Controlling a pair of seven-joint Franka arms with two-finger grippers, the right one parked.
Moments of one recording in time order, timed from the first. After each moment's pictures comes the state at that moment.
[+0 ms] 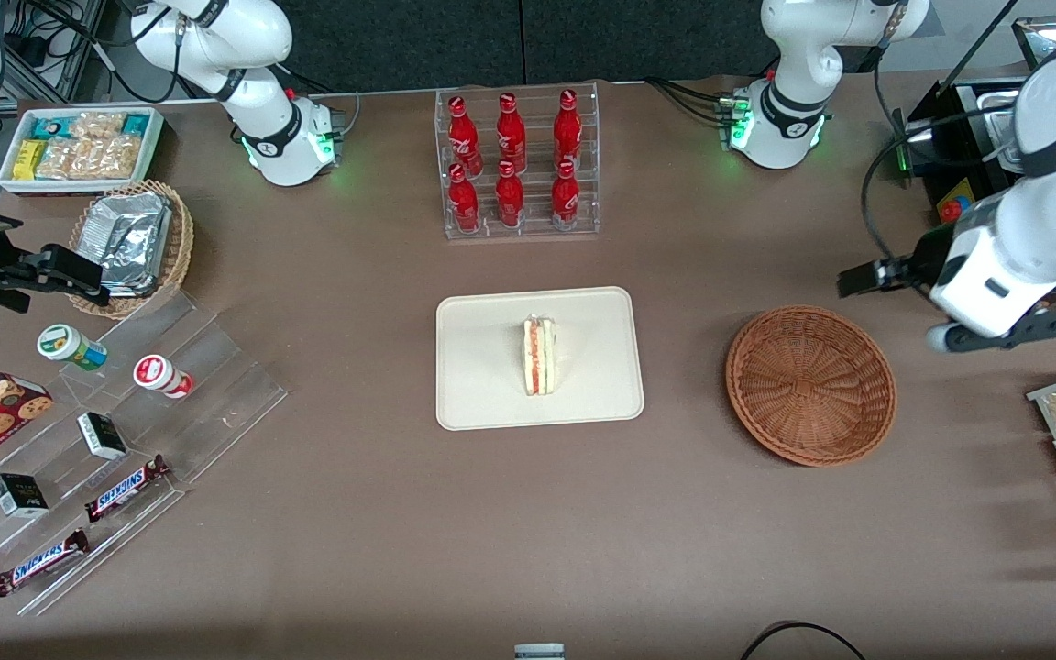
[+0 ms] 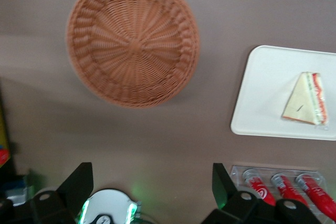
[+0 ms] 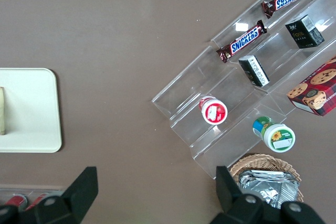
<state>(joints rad) -0.07 0.14 -0.05 -1.49 -0.10 1.39 -0.27</state>
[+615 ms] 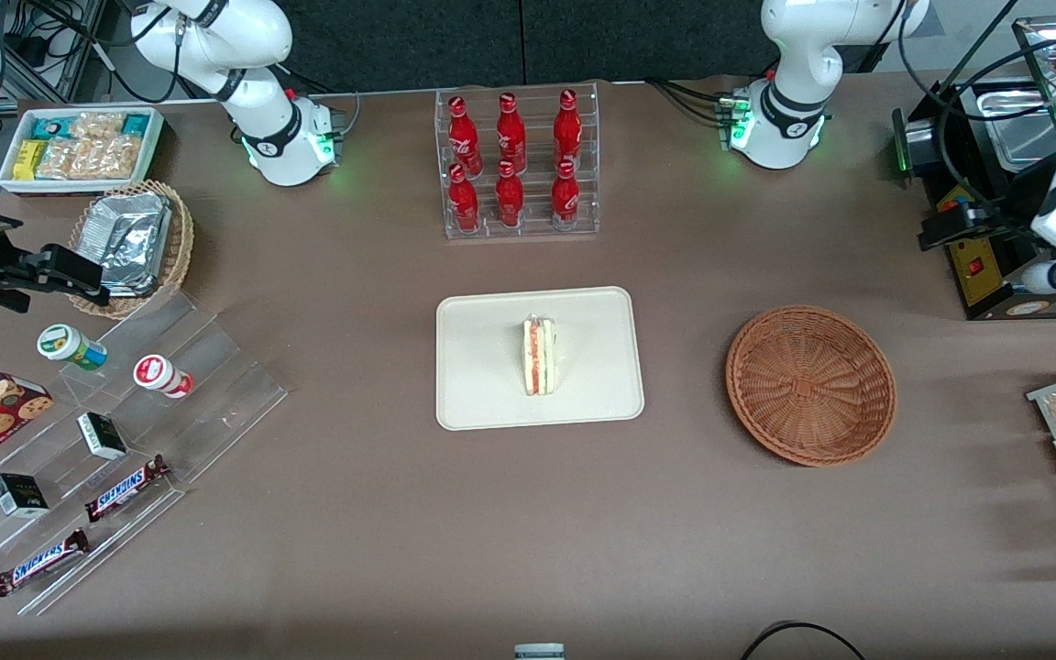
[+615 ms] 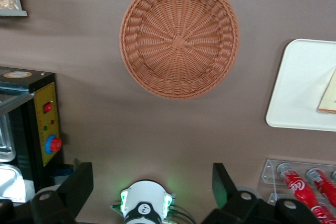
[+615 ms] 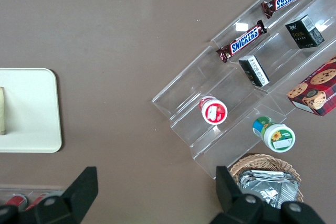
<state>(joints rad) -0.03 0.04 0.02 -1.50 -0.01 1.32 -0.14</state>
